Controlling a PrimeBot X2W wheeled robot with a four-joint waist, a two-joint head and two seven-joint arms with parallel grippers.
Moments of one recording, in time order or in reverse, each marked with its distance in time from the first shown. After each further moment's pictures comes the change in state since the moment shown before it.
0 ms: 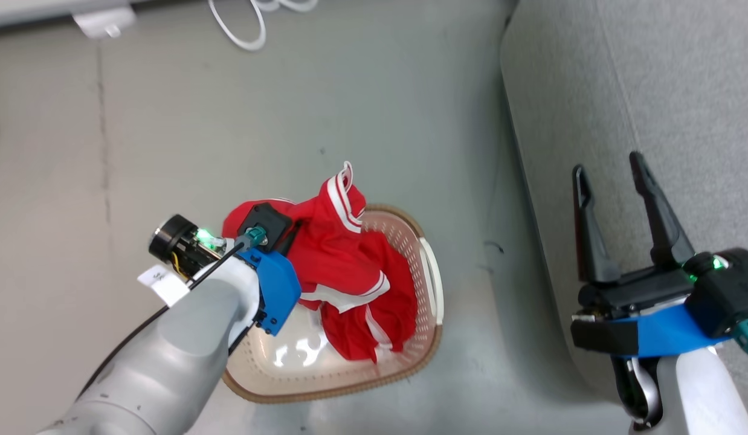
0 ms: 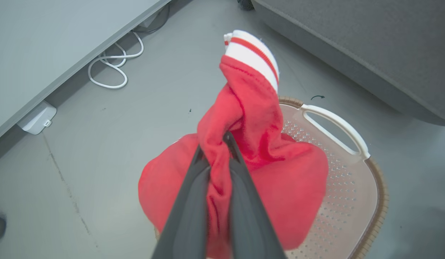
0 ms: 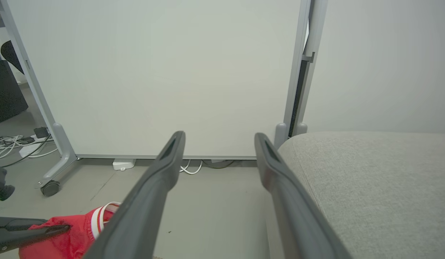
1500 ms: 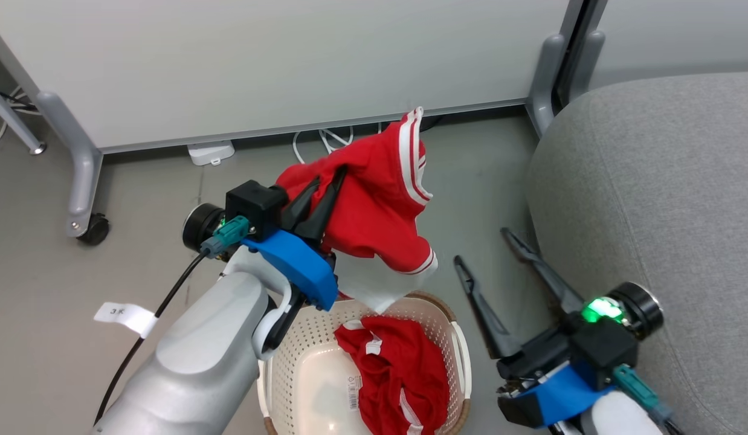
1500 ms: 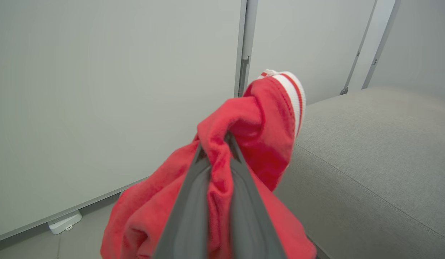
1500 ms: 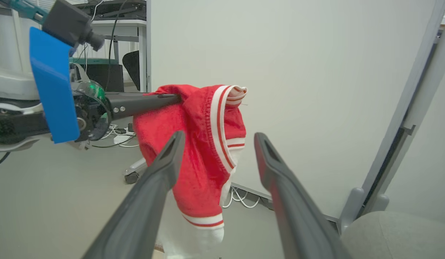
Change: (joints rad) left arm 0.186 0.035 0.408 -0.512 0.023 0.041 -0.047; right arm 0.082 -0.054 0.253 0.048 -0.066 0.000 0.000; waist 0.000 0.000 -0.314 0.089
